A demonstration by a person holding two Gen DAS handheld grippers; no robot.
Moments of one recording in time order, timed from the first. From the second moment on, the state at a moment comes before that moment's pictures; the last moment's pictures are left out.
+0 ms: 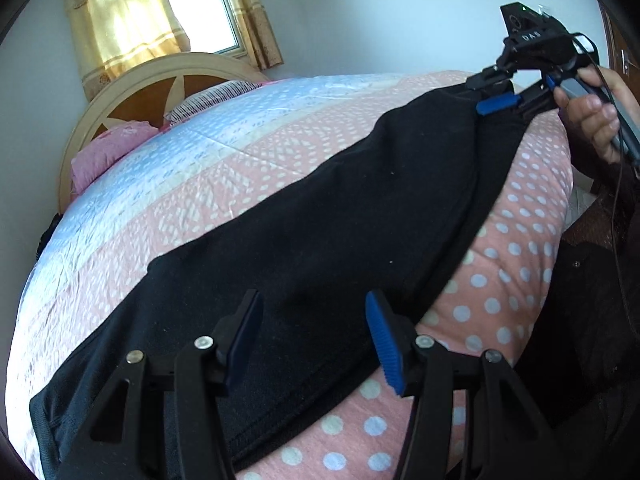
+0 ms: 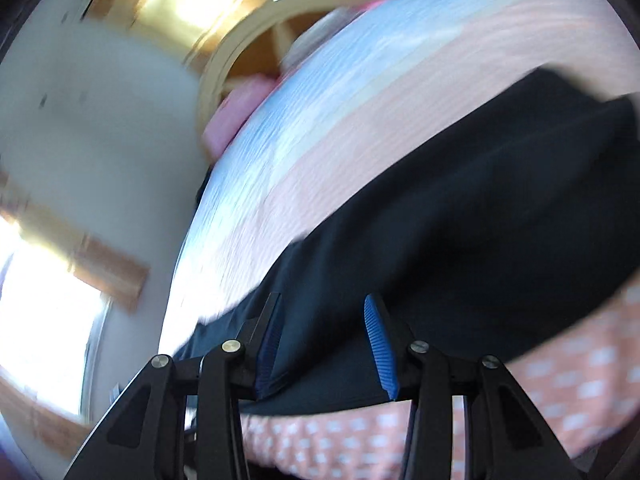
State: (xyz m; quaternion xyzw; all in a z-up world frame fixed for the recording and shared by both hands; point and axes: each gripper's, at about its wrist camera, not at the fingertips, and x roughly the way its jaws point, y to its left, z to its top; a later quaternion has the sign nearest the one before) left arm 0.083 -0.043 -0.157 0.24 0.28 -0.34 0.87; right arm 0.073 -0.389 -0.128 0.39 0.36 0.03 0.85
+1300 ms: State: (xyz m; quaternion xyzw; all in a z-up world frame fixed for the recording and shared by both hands) left arm 0.073 -0.155 -0.148 0.32 0.29 -0.44 0.79; right arm 0.065 -0.500 -0.164 0.44 0.31 -0.07 0.84
